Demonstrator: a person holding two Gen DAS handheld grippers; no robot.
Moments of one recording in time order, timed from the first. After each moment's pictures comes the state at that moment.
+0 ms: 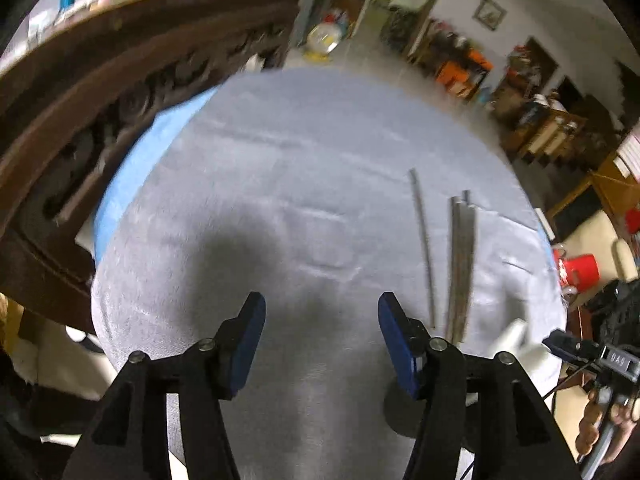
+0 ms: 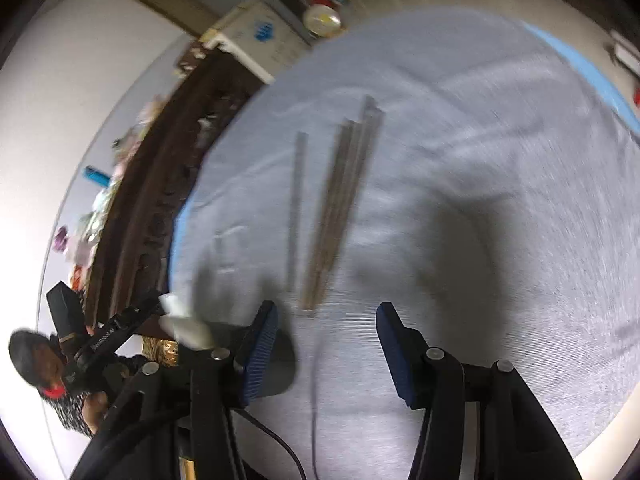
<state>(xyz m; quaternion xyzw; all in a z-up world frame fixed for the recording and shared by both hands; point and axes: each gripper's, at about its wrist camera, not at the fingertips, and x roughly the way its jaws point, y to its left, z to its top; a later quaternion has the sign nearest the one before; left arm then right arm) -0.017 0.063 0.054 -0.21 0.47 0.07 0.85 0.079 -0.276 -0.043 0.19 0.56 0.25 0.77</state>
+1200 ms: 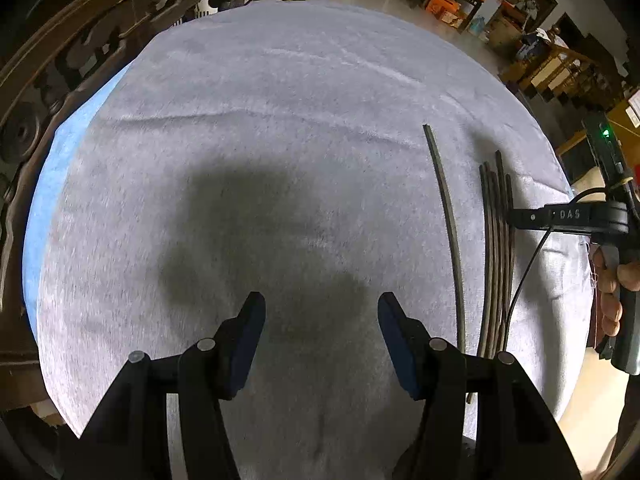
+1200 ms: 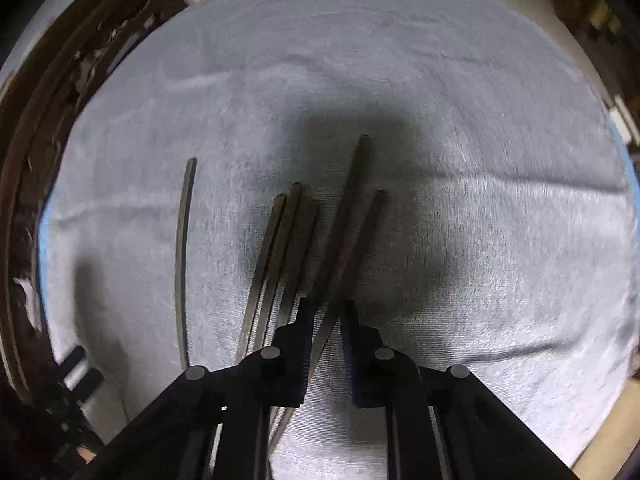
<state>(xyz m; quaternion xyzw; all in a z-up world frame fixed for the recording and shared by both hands) 0.101 0.049 0.008 -0.15 0.57 0.02 0.81 0.277 -0.136 -0.092 -0.04 0.67 0.15 0.73</state>
